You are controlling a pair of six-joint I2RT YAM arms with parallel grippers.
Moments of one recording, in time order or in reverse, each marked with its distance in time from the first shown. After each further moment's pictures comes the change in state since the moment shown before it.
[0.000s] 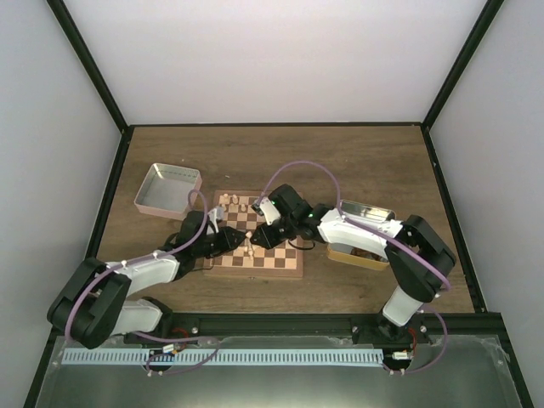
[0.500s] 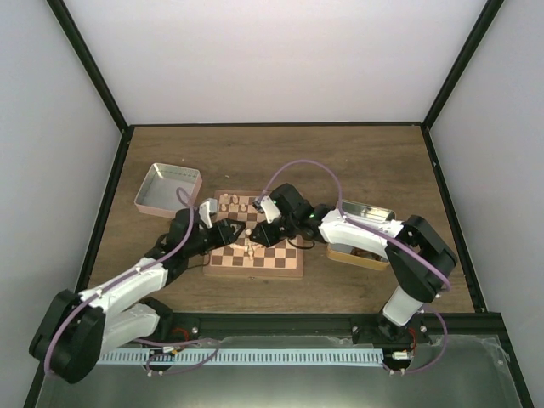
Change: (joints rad) left arm 0.000 -0.180 0.018 -0.114 -0.060 0.060; right arm -0.006 -0.010 -0.014 0.049 0.021 0.038
